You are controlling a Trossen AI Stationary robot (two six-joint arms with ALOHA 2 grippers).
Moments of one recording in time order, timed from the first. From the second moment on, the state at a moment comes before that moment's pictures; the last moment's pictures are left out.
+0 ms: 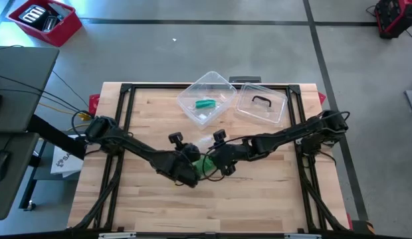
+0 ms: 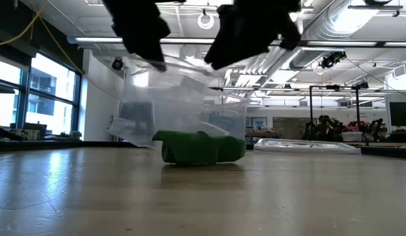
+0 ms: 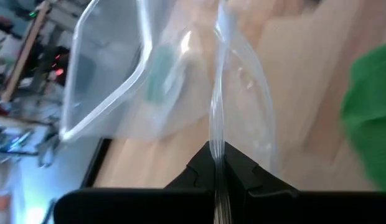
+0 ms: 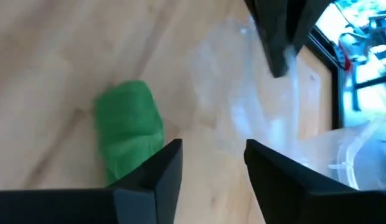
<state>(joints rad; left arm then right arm) -0.42 1.84 1.43 -1.09 -0.95 -0.64 0.26 1.69 1.21 -0.32 0.36 -0.44</state>
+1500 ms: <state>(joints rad) -0.60 1.90 1.18 -0.97 -0.73 -1.23 0.04 1.89 0.75 0.52 -0.31 -0.29</state>
